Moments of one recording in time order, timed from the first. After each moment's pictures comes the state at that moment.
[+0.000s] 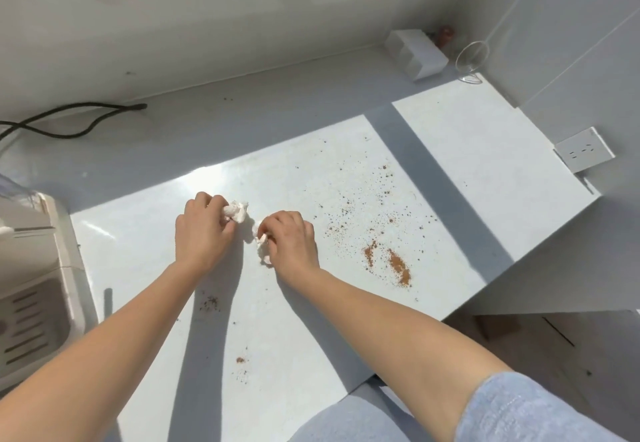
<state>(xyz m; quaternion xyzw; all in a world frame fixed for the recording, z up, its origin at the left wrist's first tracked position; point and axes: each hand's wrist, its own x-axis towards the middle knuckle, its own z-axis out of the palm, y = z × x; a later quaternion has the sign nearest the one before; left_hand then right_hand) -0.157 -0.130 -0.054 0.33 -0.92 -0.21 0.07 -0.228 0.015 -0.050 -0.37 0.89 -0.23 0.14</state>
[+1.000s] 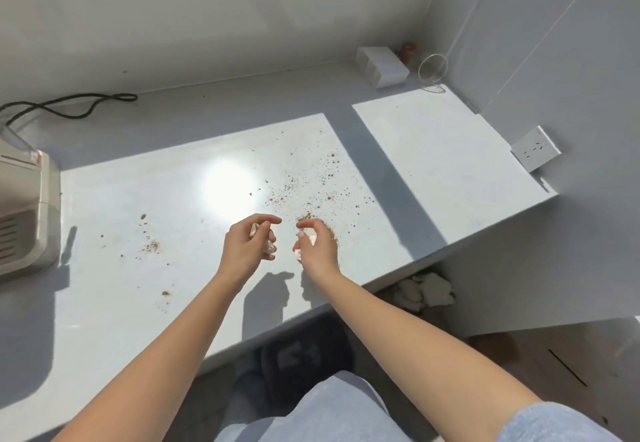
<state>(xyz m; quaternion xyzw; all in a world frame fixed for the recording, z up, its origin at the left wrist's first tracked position) -0.161 0.104 0.003 0.35 -0.67 -0.64 0.15 -0.244 0.207 -0.019 -0.12 0.80 -0.51 0.28</state>
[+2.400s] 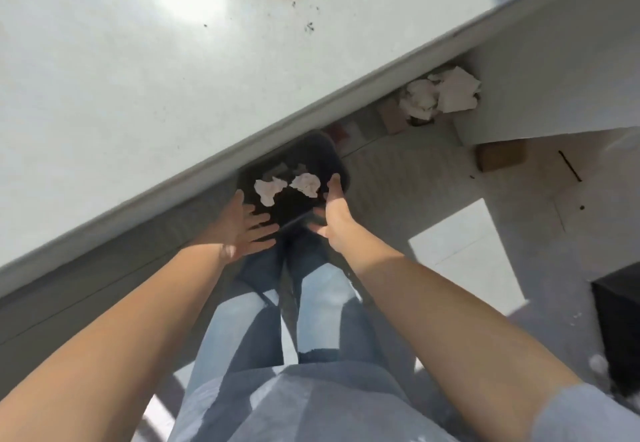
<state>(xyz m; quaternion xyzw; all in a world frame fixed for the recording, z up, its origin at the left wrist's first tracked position) -0.074 0.231 -0.272 0.61 -0.23 -0.72 -0.24 -0.191 0.354 -0.269 0.47 0.59 -0.44 0.48</state>
